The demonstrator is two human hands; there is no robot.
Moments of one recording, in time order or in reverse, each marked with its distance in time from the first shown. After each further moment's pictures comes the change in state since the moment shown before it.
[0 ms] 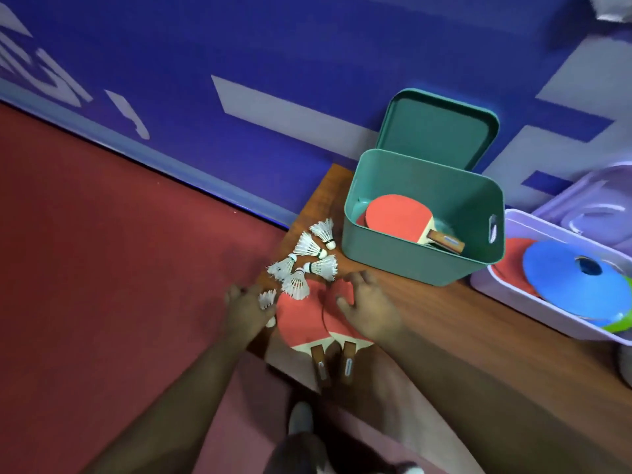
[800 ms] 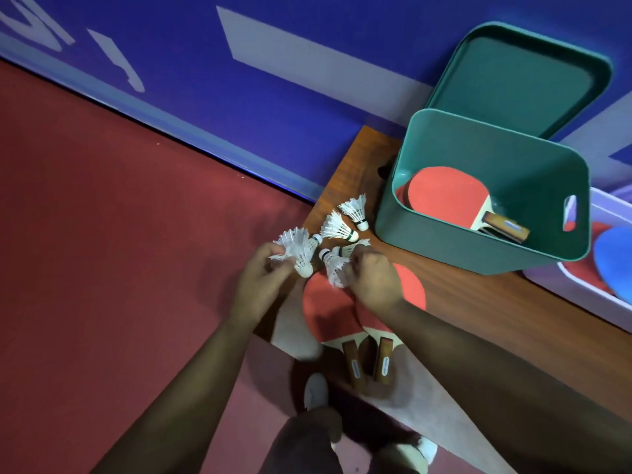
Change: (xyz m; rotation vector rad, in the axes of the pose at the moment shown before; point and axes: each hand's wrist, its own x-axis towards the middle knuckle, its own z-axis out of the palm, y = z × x) left_hand 0.035 0.001 -0.034 -0.844 -0.049 0.086; right_hand 0.087 -0.027 0.063 -0.044 0.163 -0.006
